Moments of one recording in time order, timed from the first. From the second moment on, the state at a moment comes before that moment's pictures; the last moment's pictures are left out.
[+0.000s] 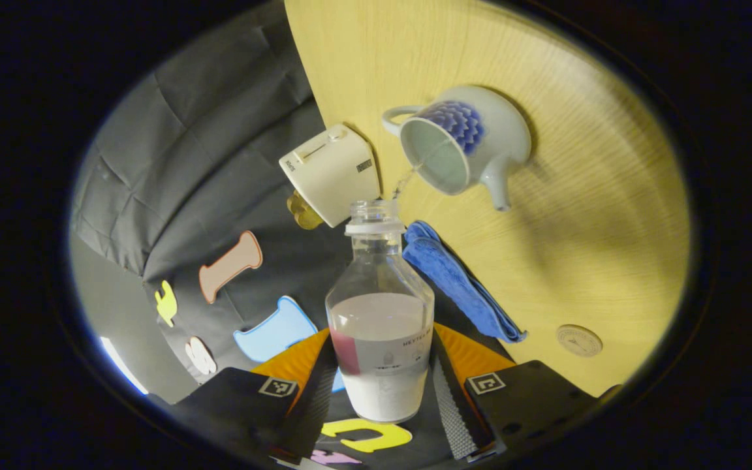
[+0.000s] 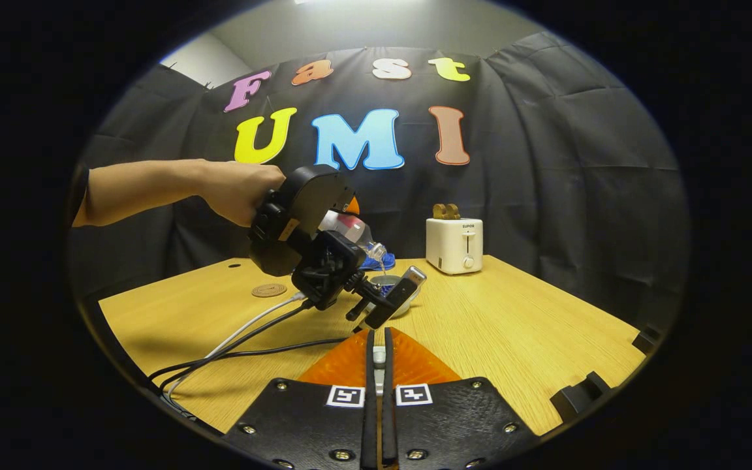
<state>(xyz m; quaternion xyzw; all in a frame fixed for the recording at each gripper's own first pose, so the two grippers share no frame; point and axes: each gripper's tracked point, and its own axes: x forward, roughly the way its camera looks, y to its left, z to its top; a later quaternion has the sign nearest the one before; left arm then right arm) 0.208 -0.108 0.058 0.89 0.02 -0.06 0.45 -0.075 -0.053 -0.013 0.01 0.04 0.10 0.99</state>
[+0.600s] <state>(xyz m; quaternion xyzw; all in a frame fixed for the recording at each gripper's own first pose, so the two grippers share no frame) 0.210 -0.119 0.060 0.91 0.02 -0.07 0.41 -0.075 -0.047 -0.009 0.01 0.04 0.11 0.99</state>
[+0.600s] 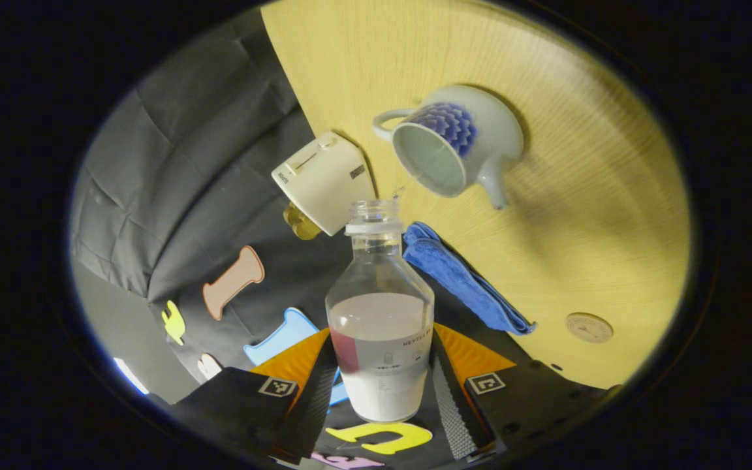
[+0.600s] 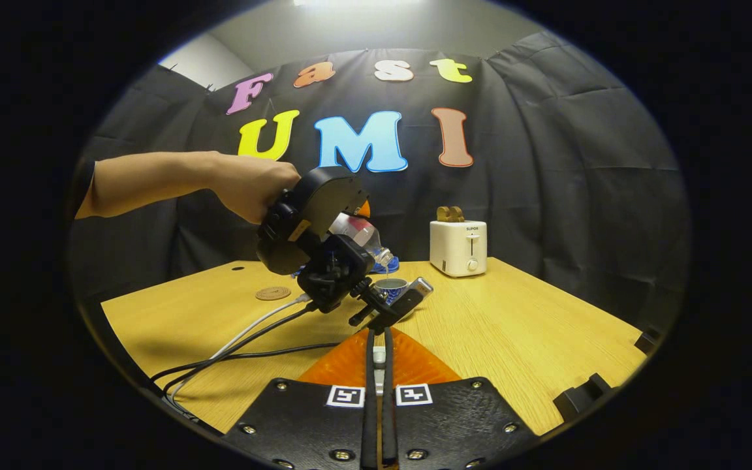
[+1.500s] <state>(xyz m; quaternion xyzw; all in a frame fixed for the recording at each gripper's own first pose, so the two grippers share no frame) 0.209 -0.113 0.055 0.89 0.02 -0.08 0.45 -0.074 -0.050 -0.017 0.01 0.05 0.11 0.99</state>
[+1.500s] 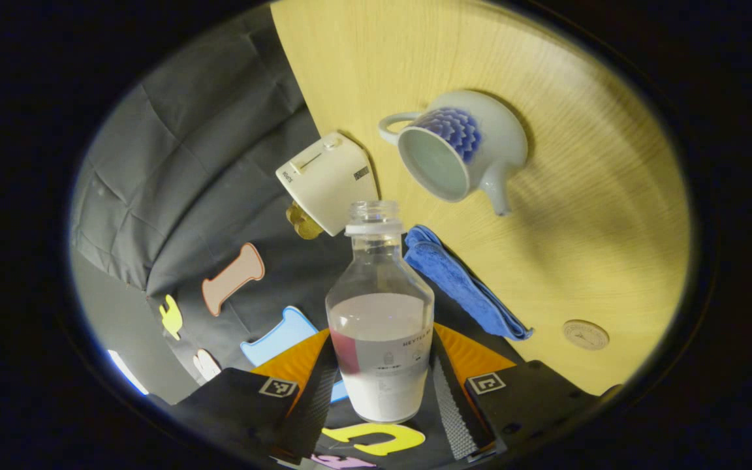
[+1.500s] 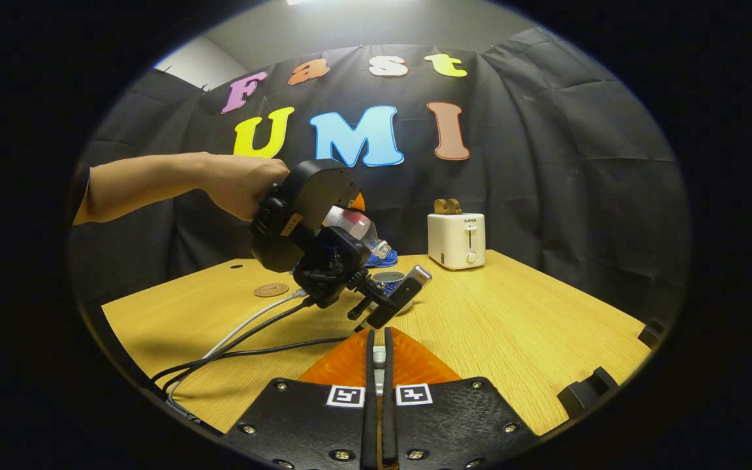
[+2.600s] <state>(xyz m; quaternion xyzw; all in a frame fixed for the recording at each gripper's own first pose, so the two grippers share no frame) 0.156 -0.010 0.025 0.45 0.06 -0.07 0.89 -0.064 -0.020 0.013 -0.01 0.01 0.14 0.99</state>
